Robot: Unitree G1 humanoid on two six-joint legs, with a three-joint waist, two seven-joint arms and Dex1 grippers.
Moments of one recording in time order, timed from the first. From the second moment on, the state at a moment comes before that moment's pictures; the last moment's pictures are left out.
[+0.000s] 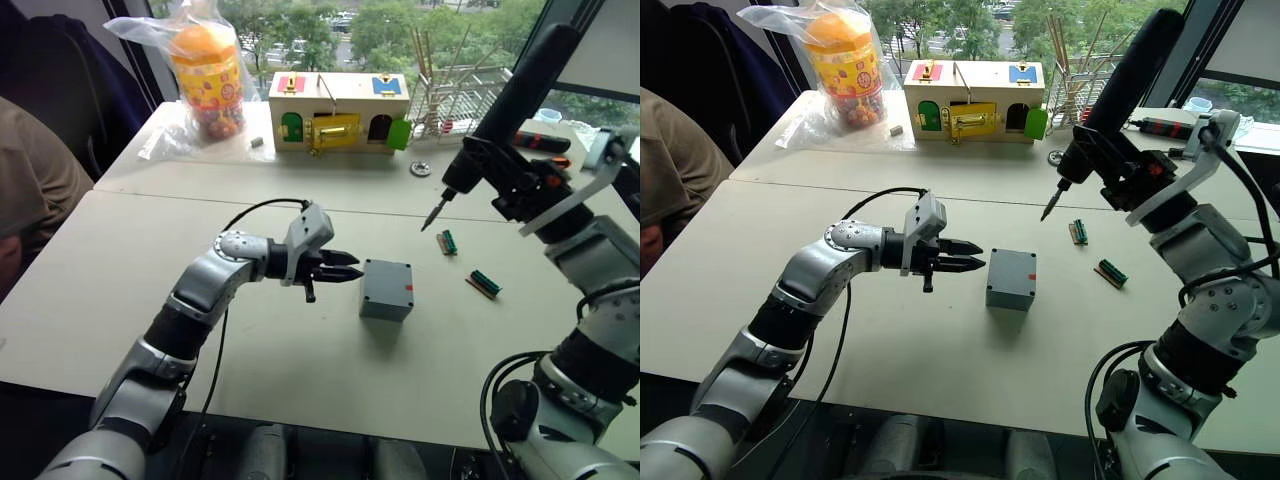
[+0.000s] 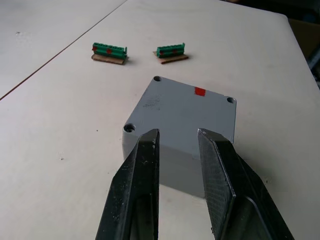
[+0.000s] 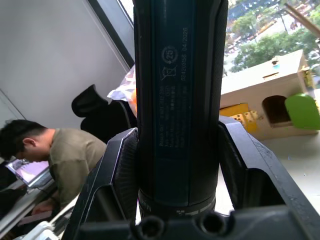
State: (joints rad) left arm -0.71 0.39 -0.33 0.05 -0.35 0.55 -1.01; right arm -0.57 -0.29 -0.67 -0.44 0.81 1.06 0.44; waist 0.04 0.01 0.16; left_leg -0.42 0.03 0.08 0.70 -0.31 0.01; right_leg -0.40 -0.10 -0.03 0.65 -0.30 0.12
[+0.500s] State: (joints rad) left arm -0.75 0.27 -0.39 0.18 -0.23 0.45 -1.03; right arm -0.31 -0.27 -0.41 -0.47 0.71 0.71 0.41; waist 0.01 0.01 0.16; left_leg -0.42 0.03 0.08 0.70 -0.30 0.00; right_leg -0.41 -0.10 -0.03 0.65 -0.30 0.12
